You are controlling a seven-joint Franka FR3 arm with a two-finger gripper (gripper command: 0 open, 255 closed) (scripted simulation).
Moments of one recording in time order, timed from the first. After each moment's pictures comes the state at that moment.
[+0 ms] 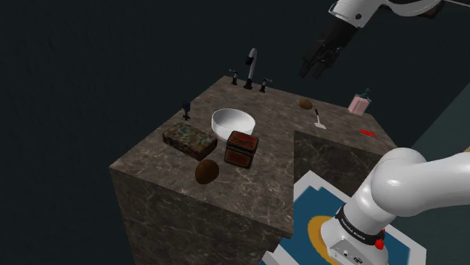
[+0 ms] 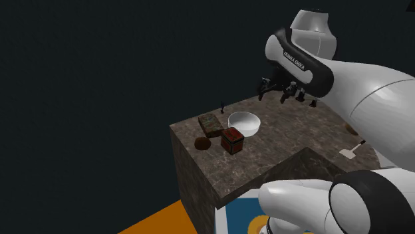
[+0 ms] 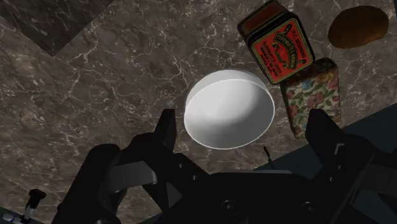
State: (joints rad) arm 0.02 -0.82 -0.02 -2.29 0.08 1.68 0.07
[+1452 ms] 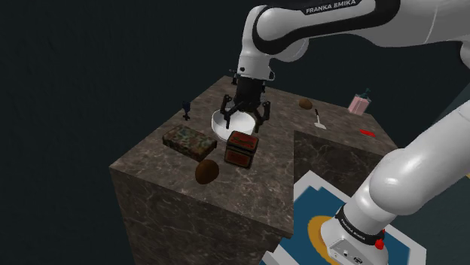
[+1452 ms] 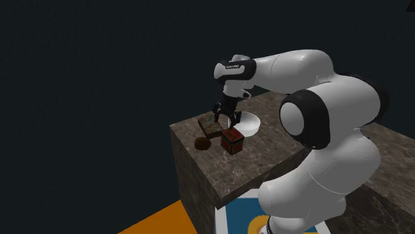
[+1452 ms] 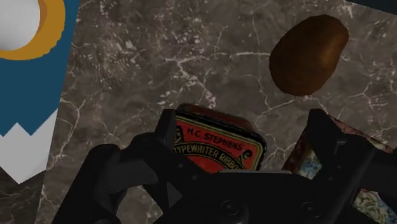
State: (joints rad) arm -0.03 -0.21 0.32 -2.18 0.35 1.79 0.92
